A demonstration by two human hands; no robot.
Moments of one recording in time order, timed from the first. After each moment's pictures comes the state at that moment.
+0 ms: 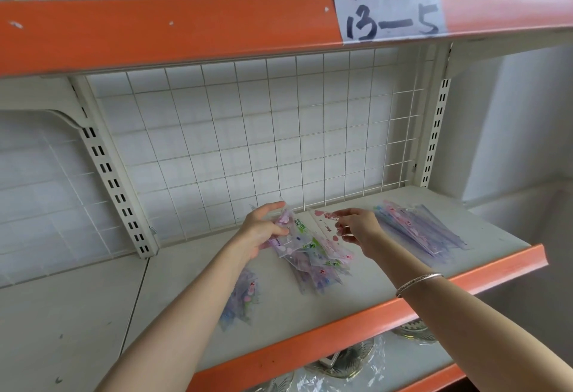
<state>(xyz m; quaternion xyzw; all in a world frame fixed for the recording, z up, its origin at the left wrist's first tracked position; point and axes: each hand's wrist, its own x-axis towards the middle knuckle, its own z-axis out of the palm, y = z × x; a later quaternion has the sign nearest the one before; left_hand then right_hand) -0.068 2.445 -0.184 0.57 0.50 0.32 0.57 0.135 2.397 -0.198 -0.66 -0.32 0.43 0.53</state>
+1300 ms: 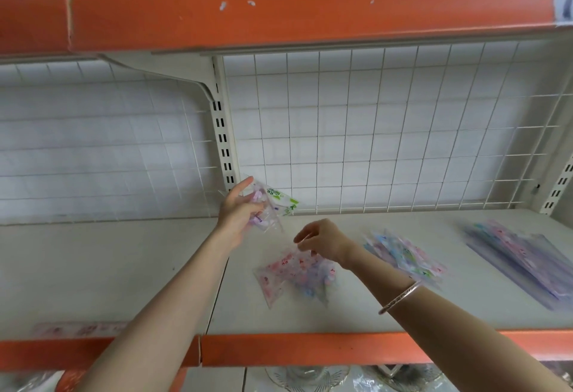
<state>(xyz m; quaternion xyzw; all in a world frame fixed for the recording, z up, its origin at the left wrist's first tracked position) -0.244 2.430 -0.176 0.42 0.52 0.58 0.47 -0.056 2.411 -0.197 -0.56 -0.67 0.41 0.26</state>
